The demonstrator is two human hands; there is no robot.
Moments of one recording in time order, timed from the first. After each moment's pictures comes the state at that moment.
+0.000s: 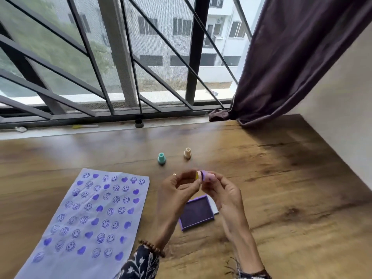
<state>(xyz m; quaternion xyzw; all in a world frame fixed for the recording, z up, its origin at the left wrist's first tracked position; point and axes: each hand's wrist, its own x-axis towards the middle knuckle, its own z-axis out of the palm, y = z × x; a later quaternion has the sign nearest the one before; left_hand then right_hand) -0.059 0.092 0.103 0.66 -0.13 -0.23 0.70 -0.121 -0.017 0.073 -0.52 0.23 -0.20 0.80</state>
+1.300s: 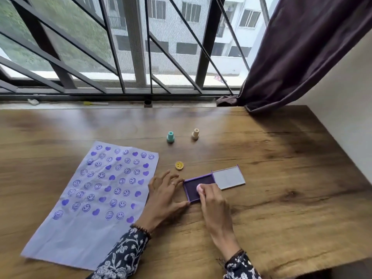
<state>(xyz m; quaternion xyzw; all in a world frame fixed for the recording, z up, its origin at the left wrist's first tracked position) -0.056 0.154 -0.025 0.89 -0.36 -0.10 0.27 -0.160 0.035 0.016 -0.95 0.22 -0.15 0.18</state>
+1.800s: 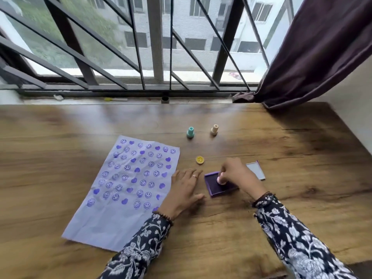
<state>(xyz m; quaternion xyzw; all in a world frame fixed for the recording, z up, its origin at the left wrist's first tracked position) -0.049 0.164 -0.004 0.87 -0.39 -0.19 0.22 -0.086 -0.009 0.054 -0.92 0.26 0.22 0.21</state>
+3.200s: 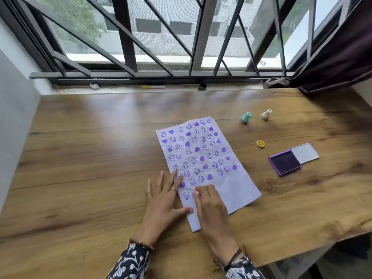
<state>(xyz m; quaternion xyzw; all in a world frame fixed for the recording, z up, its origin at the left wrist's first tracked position) 0.009 0.433 -0.027 0.90 -0.34 -0.18 0.21 -0.078 0.328 0.019 -0.95 0.23 -0.09 0.16</state>
